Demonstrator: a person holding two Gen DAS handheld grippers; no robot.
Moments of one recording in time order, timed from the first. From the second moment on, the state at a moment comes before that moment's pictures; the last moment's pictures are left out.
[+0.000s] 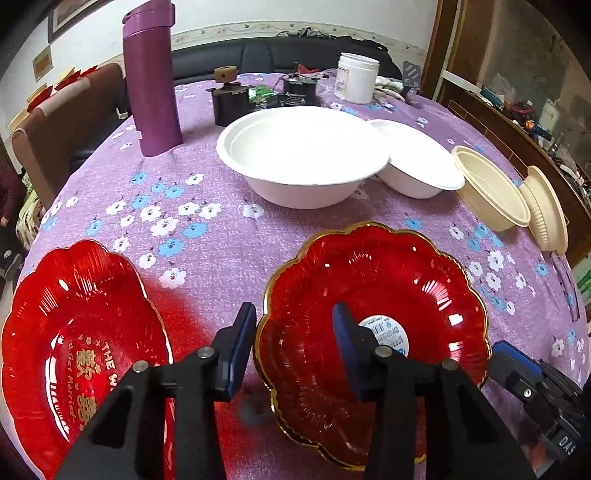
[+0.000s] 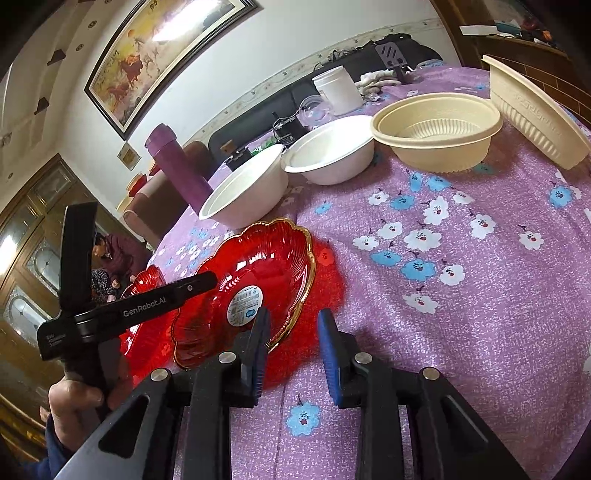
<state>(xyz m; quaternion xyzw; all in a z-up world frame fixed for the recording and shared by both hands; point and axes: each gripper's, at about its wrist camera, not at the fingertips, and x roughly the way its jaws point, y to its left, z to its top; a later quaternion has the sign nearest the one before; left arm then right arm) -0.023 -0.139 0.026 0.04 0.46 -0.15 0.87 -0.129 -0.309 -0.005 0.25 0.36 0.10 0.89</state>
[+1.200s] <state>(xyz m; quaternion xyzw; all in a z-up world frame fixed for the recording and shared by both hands) -0.050 -0.164 0.008 0.05 0.44 -0.20 0.87 -0.117 -0.302 0.000 0.15 0.39 0.01 0.91</state>
